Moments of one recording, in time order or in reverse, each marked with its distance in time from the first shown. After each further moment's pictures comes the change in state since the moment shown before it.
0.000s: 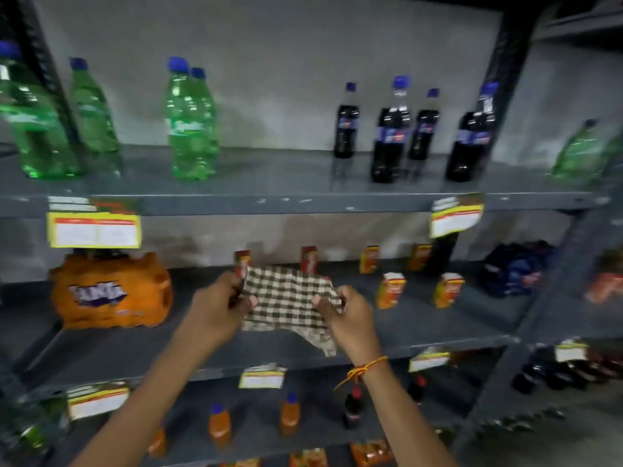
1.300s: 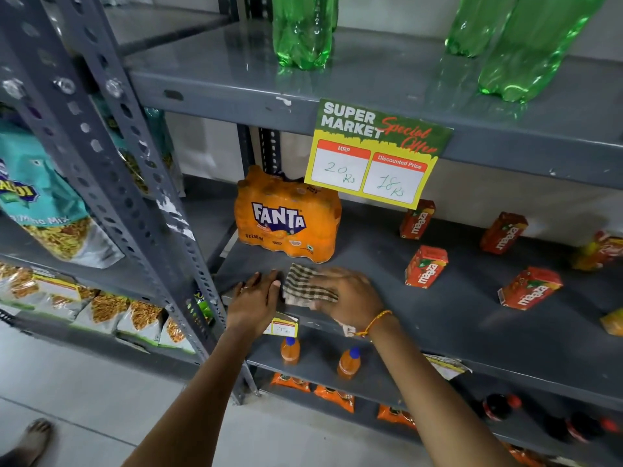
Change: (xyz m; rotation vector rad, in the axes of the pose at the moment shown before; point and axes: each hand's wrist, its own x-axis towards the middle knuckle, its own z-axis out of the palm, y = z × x) left_hand 0.000 -0.375 -0.014 0.311 -0.049 -0.415; right_hand 0.042 0.009 0.348 -0.497 -0.799 -0.443
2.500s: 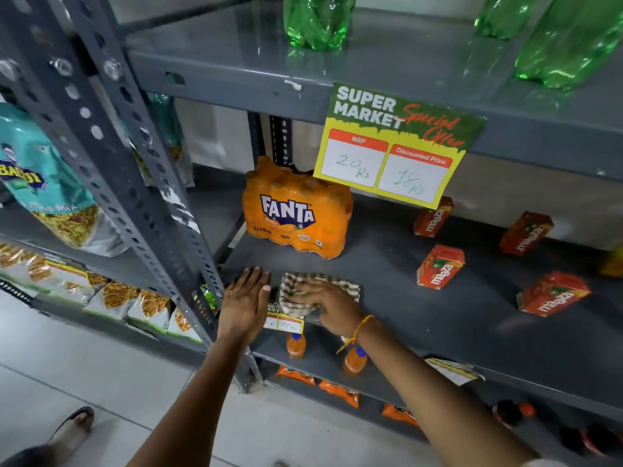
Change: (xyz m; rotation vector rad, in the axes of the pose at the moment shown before) left_hand -0.013 -0.029 0.010 -0.050 0.178 0.013; right_hand 0.022 -0.002 0.045 0.143 -0.189 -0.165
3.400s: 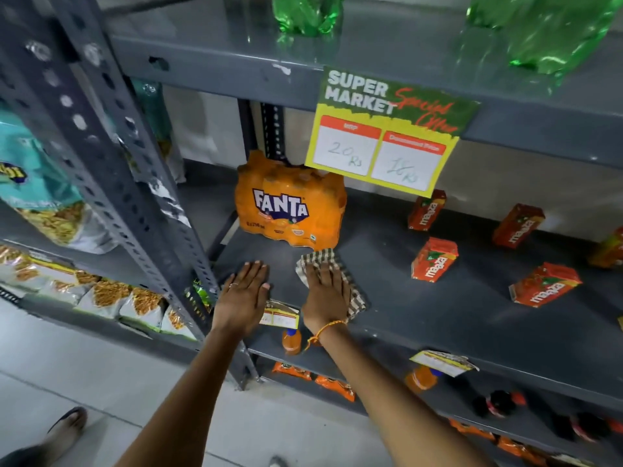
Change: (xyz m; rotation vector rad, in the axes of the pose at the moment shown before) left_hand 0.008 -0.006 0.009 0.149 -0.097 0.076; right_hand 0.004 -0.027 0.027 -0.162 0.284 0.526
